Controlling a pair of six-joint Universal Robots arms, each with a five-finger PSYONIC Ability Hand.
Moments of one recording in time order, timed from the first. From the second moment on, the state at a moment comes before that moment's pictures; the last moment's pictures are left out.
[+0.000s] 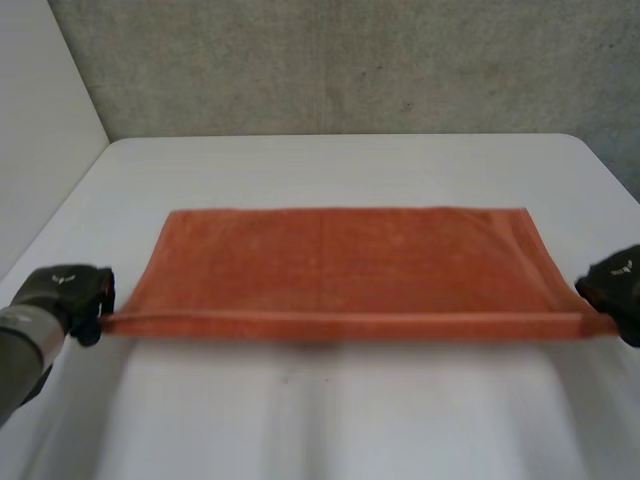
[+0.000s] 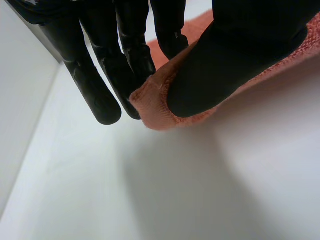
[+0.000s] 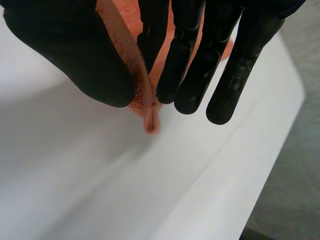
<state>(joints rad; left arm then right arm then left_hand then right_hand) 4.62 -1.69 -1.91 3.11 -1.59 3.48 1.52 -1.42 1.70 0.38 1.43 2.13 1.21 1.22 1.22 1.22 1.04 0.99 1.18 1.19 1.19 1.00</state>
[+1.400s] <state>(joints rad) 4.51 -1.94 -1.73 3.72 -1.49 3.43 1.59 -1.20 1.63 -0.16 1.38 2.58 0.18 0.17 0.17 0.17 0.03 0.33 0.38 0.38 0.38 0.21</state>
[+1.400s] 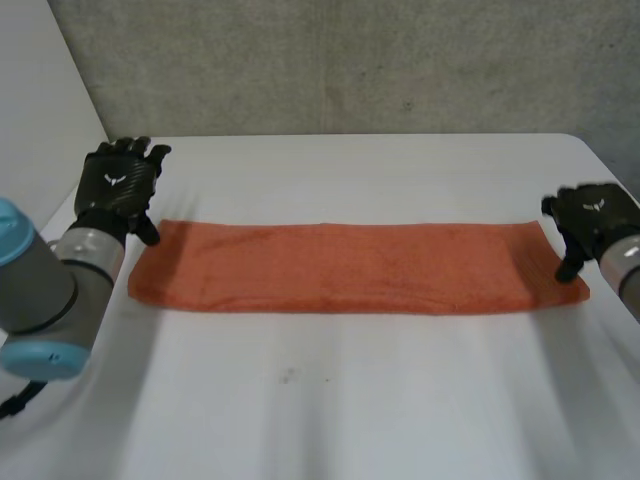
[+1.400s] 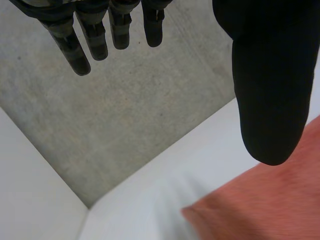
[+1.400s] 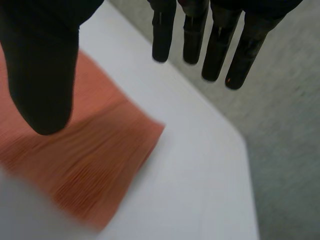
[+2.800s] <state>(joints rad) 4.48 -1.83 -1.86 3.56 -1.57 3.20 1.92 -1.06 1.32 -0.19 1.21 2.70 0.18 0.16 0.17 0.17 0.03 0.97 1.18 1.19 1.19 0.98</state>
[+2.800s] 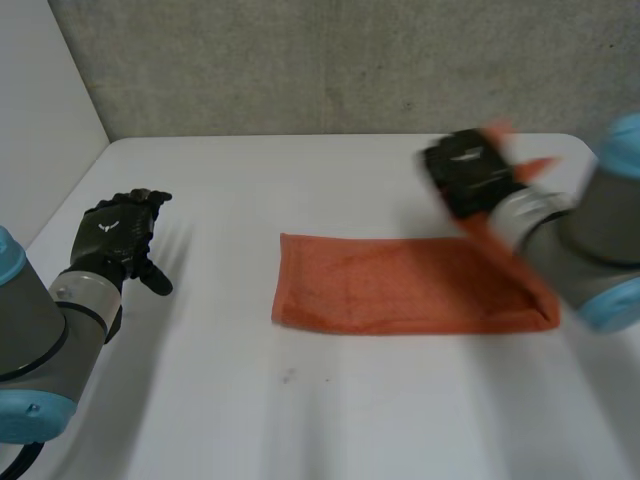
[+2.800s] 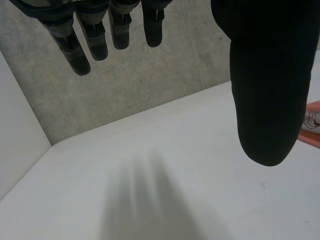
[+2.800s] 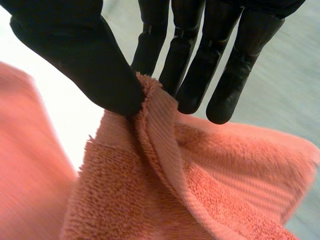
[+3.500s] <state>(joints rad) 4.12 -2.04 -1.52 3.56 -1.56 3.20 1.95 -1.15 1.55 -0.14 1.41 2.92 0.18 0.16 0.17 0.17 0.03 0.21 0.22 0.22 0.23 0.07</state>
